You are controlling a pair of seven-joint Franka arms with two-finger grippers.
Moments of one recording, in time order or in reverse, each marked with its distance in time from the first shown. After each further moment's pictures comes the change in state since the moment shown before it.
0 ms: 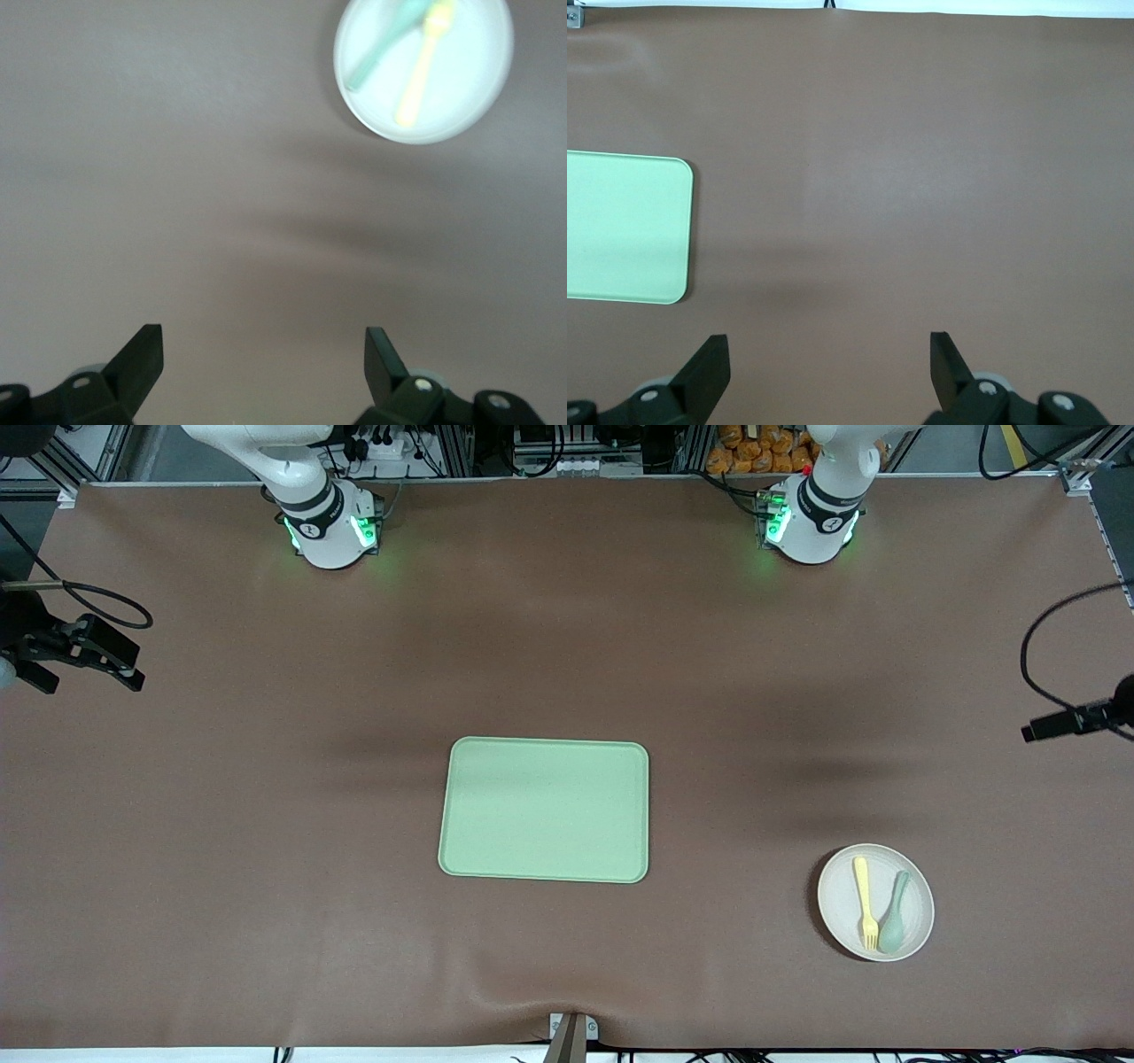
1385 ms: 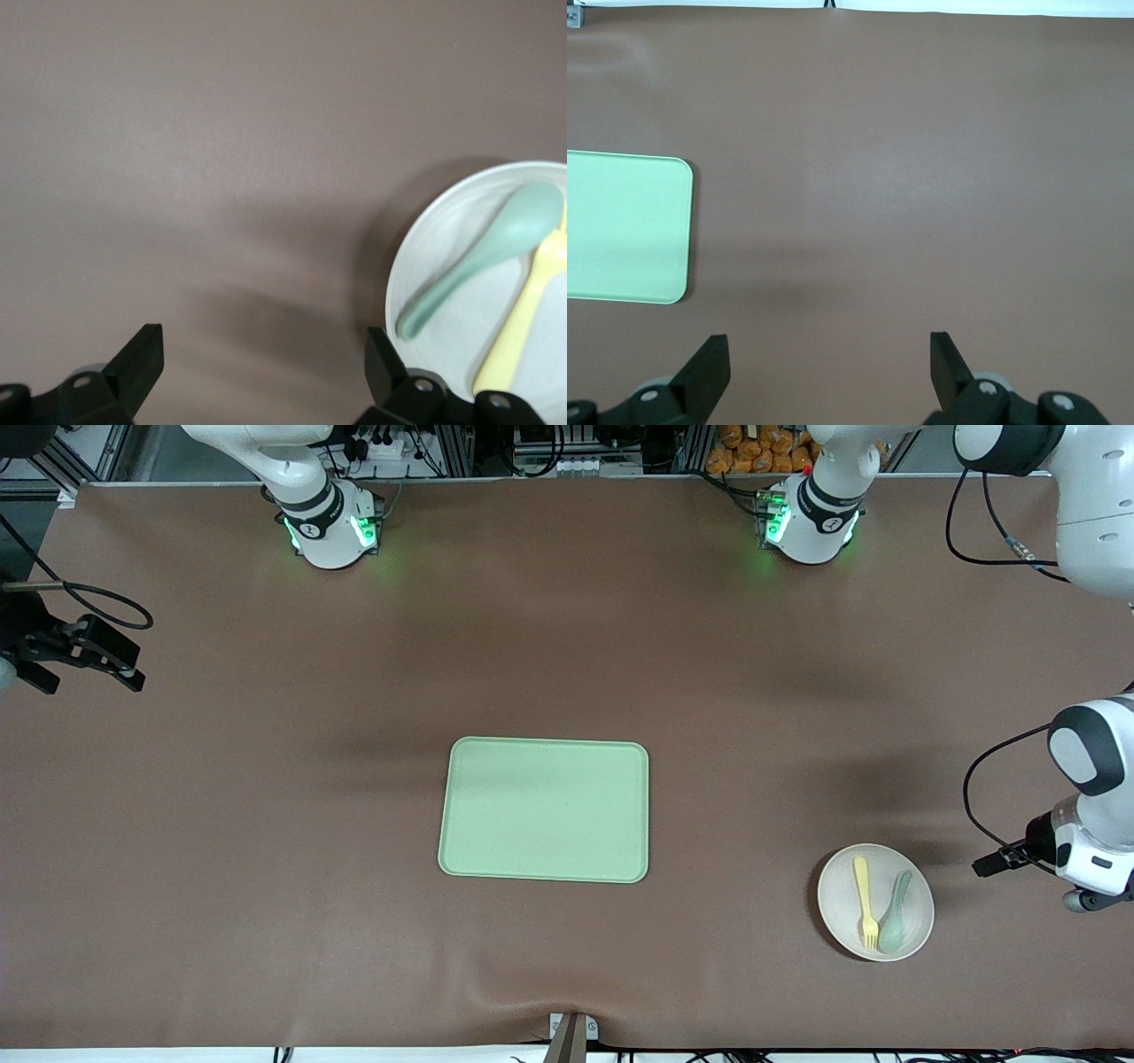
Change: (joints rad) left arm -0.047 0.416 0.059 0.058 -0.006 0.622 -0.130; right arm 0.000 0.001 0.000 0.000 0.000 0.000 0.000
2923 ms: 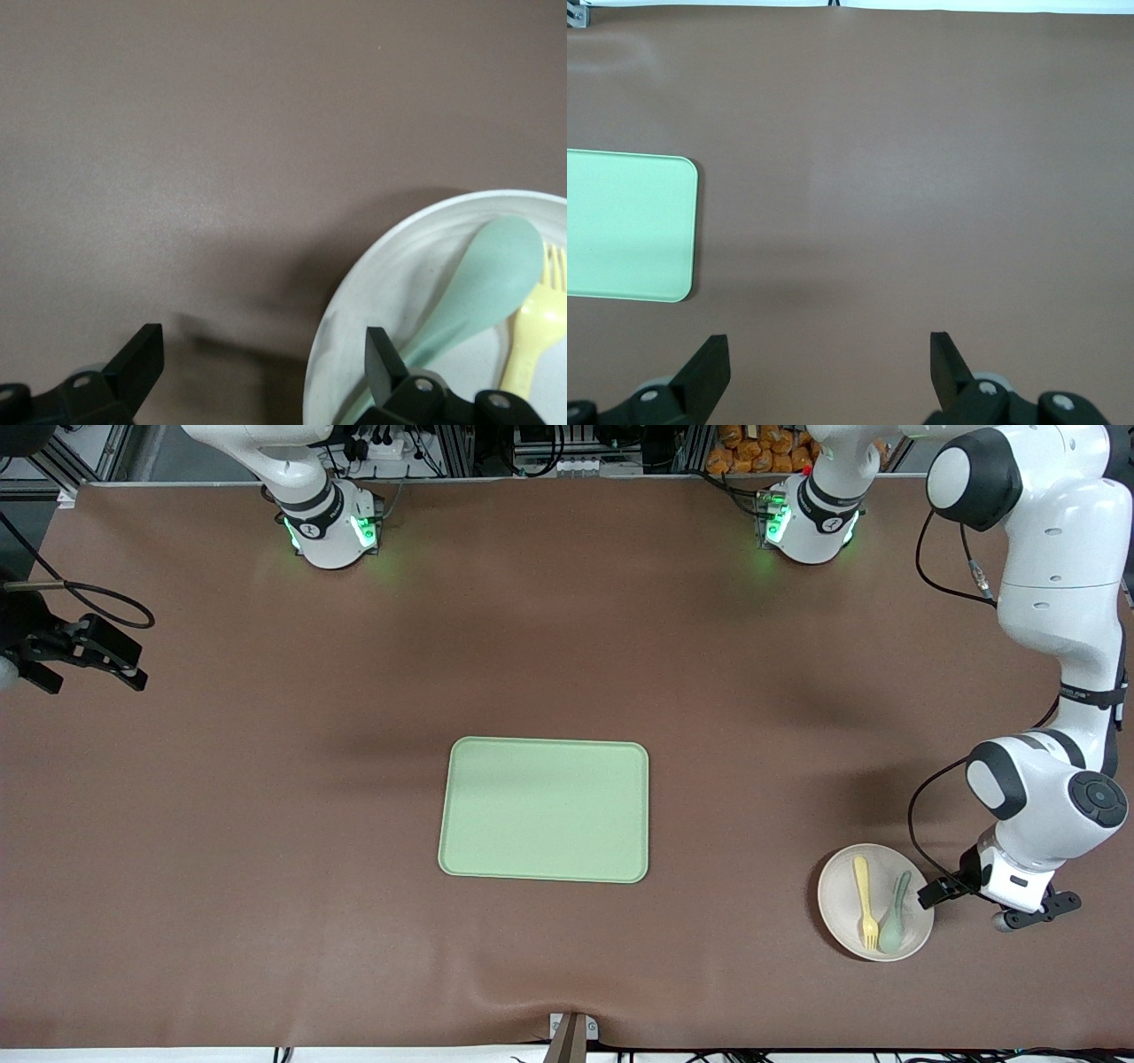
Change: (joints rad) left arm -0.058 0.166 -0.007 0.018 -0.068 0.281 0.044; right arm 0.000 0.000 0.000 0.000 0.012 -0.003 0.000
